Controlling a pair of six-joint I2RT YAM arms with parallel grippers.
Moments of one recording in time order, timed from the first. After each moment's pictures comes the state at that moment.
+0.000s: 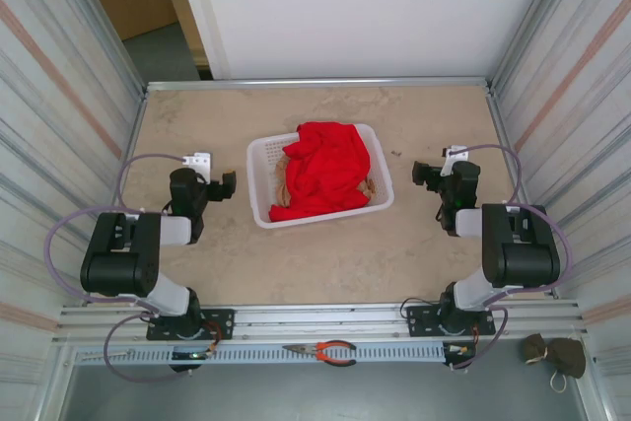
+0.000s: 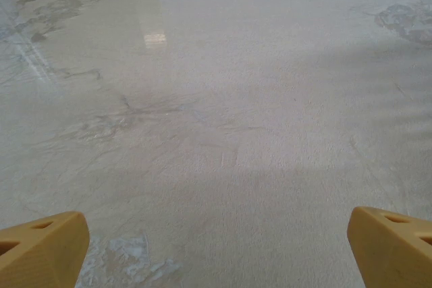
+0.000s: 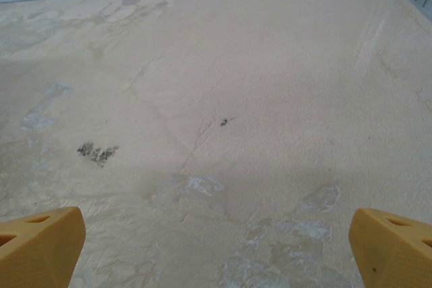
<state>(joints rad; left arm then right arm) -0.03 1.52 0.39 0.70 0.01 0.05 -0.05 1.54 0.42 0.71 -0.01 0.07</state>
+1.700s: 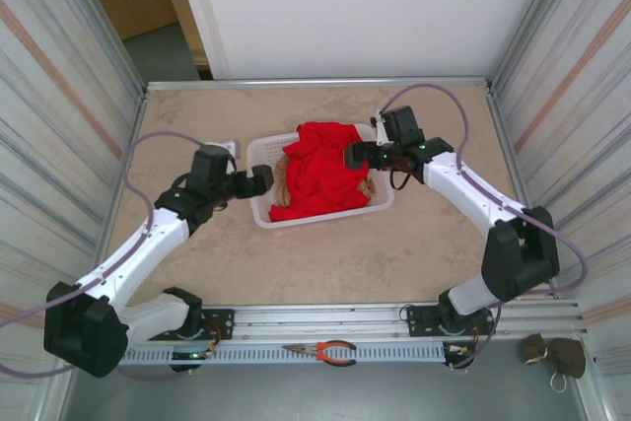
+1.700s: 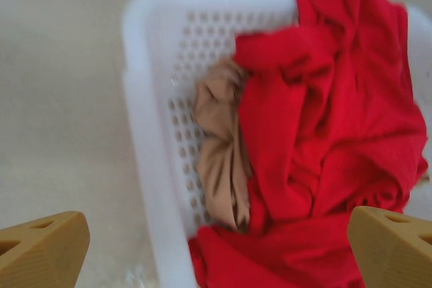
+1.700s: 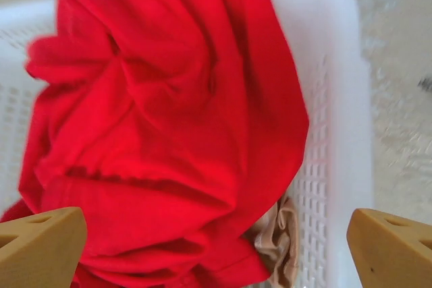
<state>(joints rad) -0.43 1.11 0.79 -0.40 0.03 -0.50 0.43 1.52 1.17 -0.53 -0.11 0.33</state>
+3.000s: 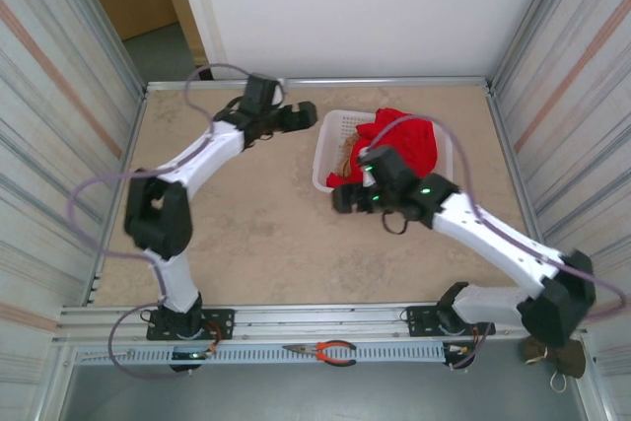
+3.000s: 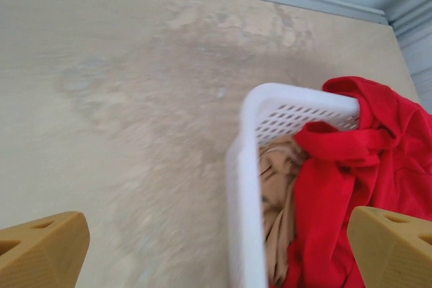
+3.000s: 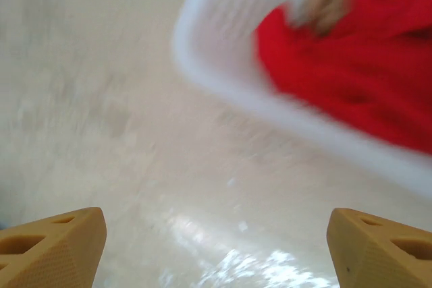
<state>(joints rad) -0.42 1.77 1.47 -0.37 0.16 -0.48 0.81 1.27 1.04 -0.68 -0.03 0.57</state>
